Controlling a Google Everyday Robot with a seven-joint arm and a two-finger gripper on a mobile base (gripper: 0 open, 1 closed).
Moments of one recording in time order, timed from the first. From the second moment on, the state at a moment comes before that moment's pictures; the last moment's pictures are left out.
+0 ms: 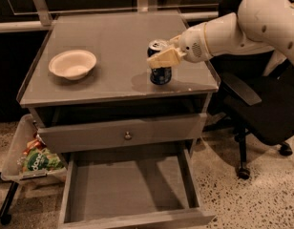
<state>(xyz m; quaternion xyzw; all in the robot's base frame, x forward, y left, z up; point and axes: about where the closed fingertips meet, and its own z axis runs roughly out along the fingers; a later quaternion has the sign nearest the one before) 0.639 -0.051 0.923 -0.45 0.73 0.28 0.43</state>
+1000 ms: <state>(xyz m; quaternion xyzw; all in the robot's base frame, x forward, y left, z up) 0.528 -0.090 0.902 -0.39 0.79 0.26 0.40</state>
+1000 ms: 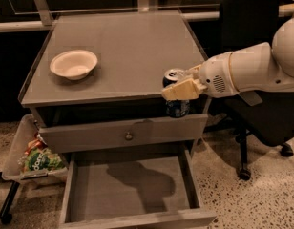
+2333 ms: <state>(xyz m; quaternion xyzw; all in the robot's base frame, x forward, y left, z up) 0.465 -0.038 0.756 -0.27 0.81 0.33 0.40</state>
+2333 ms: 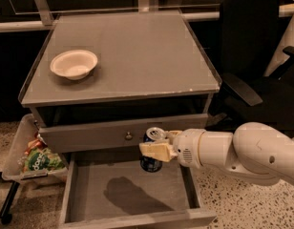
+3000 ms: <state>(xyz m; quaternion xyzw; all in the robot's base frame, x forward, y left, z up) 0.458 -0.009 0.669 -0.22 0.81 0.36 0.41</state>
